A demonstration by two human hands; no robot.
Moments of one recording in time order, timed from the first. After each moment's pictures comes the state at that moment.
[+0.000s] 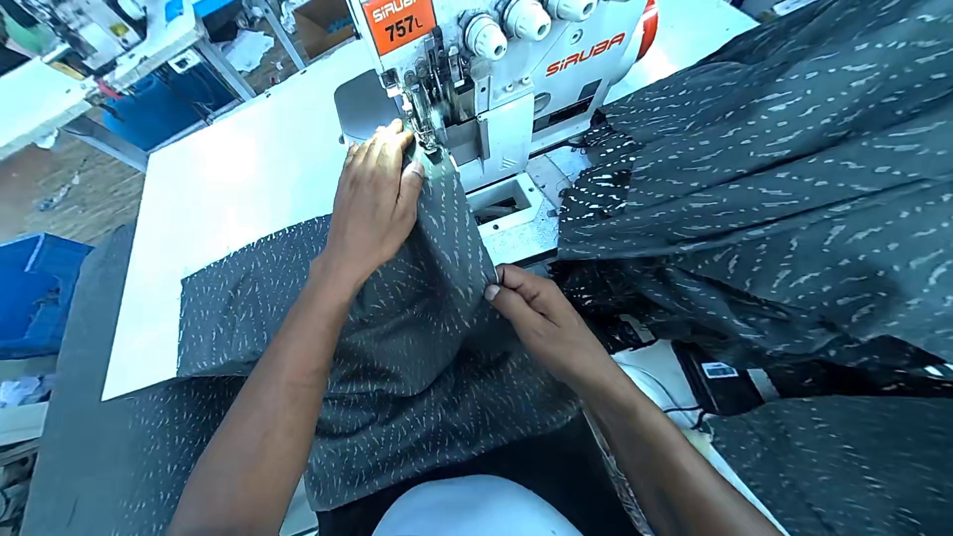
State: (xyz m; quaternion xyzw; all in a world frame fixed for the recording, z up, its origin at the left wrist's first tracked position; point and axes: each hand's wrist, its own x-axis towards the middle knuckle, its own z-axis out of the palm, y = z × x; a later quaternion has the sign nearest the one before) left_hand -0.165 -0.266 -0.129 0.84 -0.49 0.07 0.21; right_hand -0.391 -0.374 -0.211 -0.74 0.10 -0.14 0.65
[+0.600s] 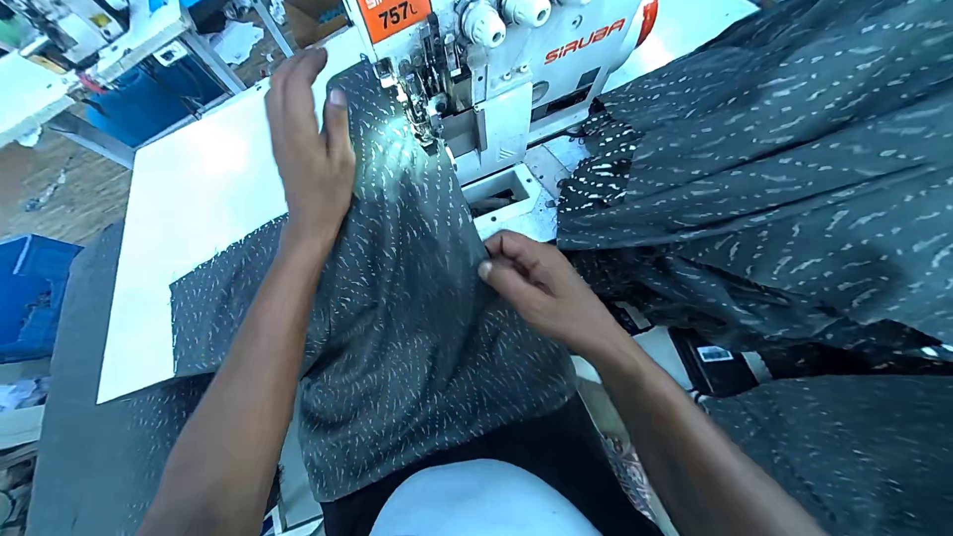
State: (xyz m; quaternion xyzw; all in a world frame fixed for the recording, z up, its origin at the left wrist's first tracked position) left_hand -0.116 -0.257 -0.114 0.79 -0.46 0.21 0.34; right_hand -0.375 -0.394 -0.199 -0.77 0.06 -0.15 0.61
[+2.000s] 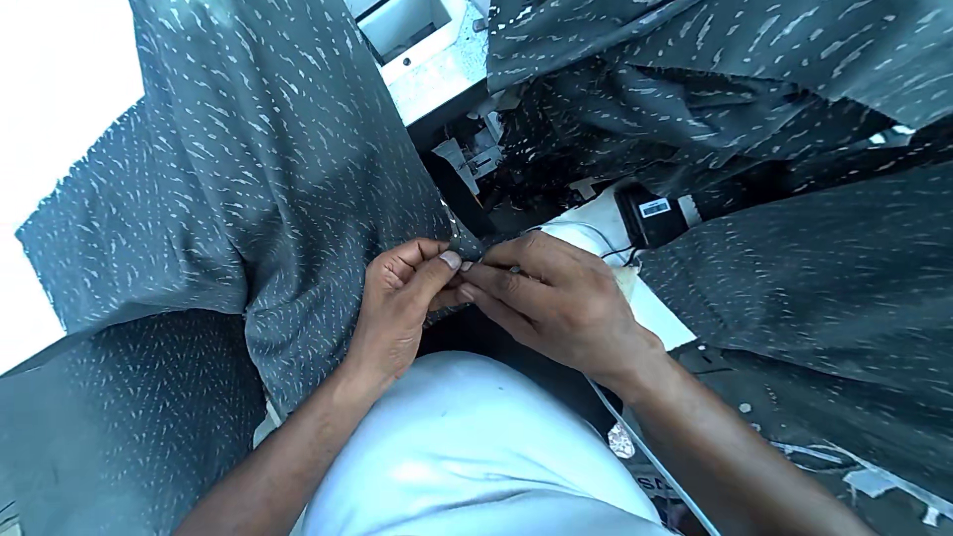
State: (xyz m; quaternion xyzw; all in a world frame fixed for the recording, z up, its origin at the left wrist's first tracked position) left_hand -0.386 -0.197 -0.200 0.58 -0.11 -0.46 0.67; right_hand -0.513 -0.345 -0.228 -0.90 0.01 -0.29 0.32
